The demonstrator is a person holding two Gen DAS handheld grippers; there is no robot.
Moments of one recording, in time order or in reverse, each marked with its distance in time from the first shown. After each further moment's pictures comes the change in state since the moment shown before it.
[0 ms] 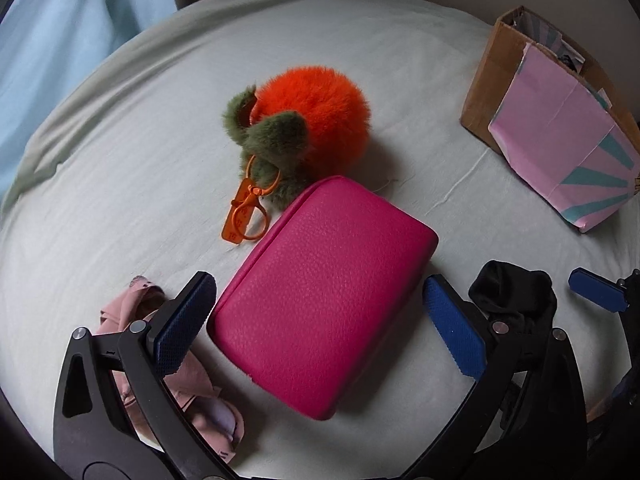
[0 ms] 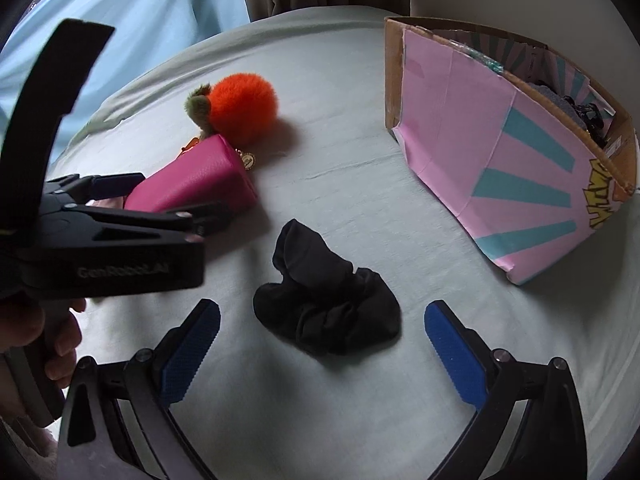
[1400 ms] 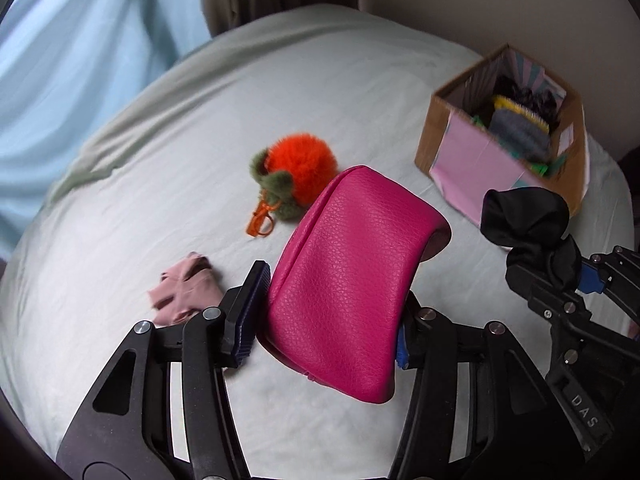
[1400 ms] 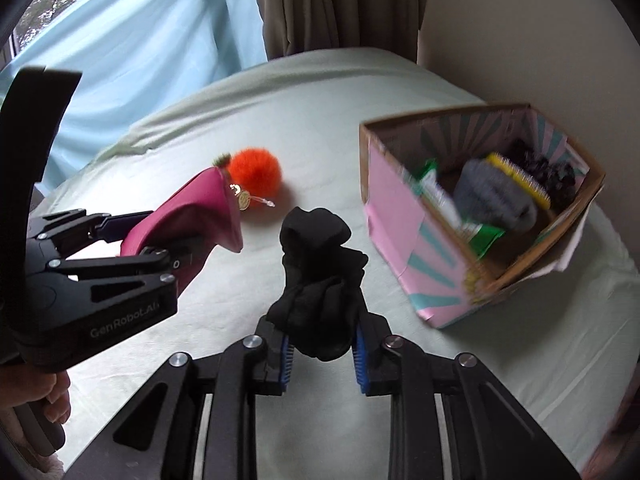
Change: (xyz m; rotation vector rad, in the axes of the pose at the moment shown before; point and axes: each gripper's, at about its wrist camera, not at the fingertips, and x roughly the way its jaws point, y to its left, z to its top) left arm -0.125 -0.033 0.005 -0.101 -0.038 0.102; right arm -0.094 -0.023 0.035 -0.080 -0.052 0.045
